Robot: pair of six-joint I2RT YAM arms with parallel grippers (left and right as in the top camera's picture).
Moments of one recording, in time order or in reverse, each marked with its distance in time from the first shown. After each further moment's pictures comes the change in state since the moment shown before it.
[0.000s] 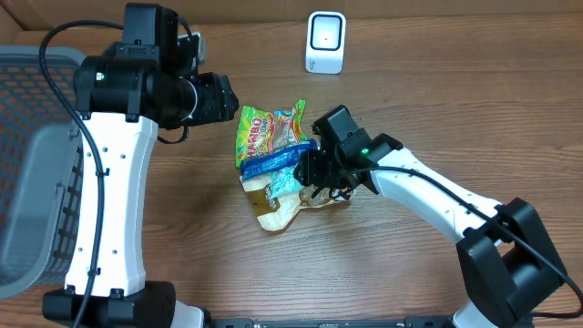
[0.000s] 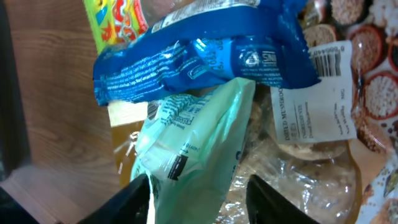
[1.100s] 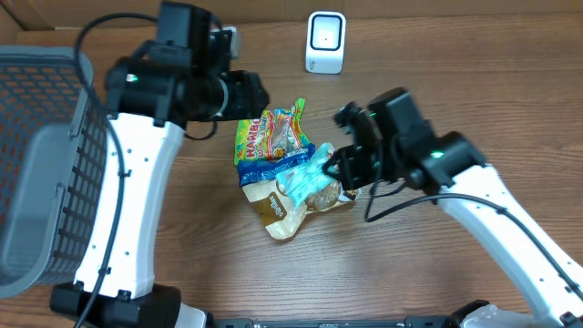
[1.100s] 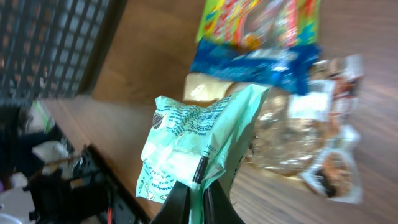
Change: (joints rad) left arm -0.137 0.000 -0.042 0.131 0.060 -0.038; right arm -0.147 -0.348 0.047 -0.281 -0.205 -0.421
